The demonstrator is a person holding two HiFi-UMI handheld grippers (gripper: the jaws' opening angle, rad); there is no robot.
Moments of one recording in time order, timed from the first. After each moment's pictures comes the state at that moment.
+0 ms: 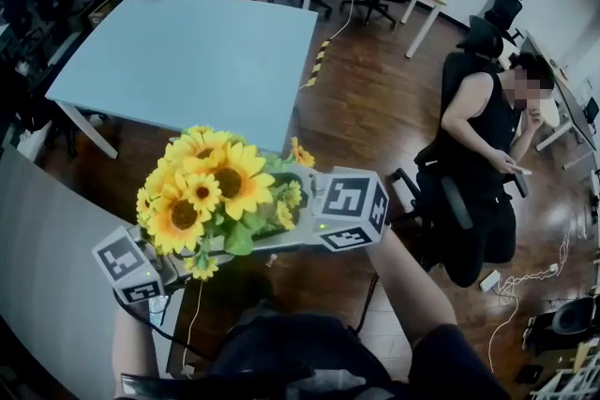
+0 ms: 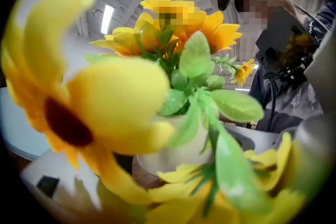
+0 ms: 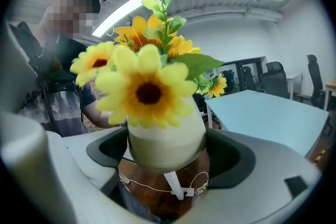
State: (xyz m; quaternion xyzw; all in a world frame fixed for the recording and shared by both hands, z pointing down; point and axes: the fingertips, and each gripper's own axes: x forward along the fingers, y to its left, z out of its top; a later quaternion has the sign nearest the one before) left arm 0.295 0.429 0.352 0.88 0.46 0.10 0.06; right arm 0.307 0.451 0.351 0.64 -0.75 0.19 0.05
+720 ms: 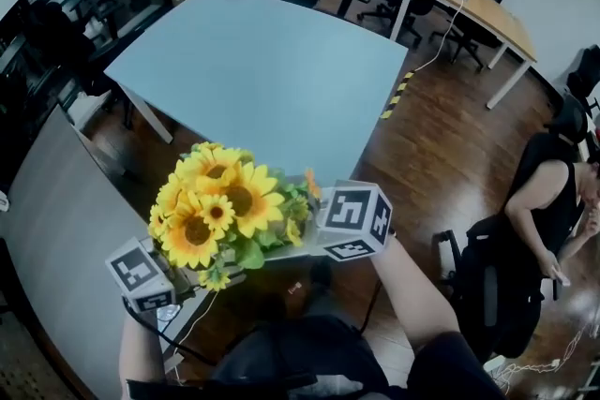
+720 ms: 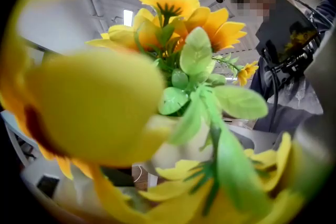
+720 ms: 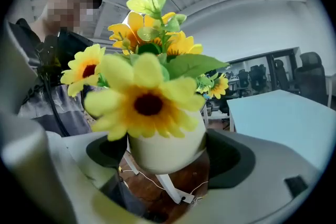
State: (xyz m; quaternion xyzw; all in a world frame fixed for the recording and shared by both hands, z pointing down) left arm 0.374 0.361 0.384 0.94 0.32 0.15 0.05; right arm 0.393 0.367 0.390 0.50 -0.85 0.17 0.07
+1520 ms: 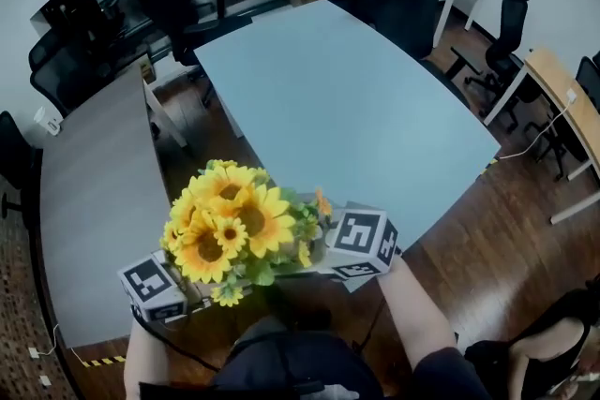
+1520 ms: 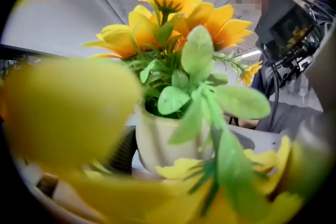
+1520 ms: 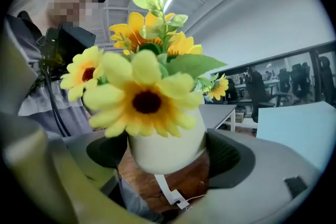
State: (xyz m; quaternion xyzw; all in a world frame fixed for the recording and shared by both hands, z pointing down) left arm 0.460 0.299 0.366 0.98 0.09 0.18 0.05; right arm 0.481 0.295 0.369 0.31 -0.94 0.12 0.08
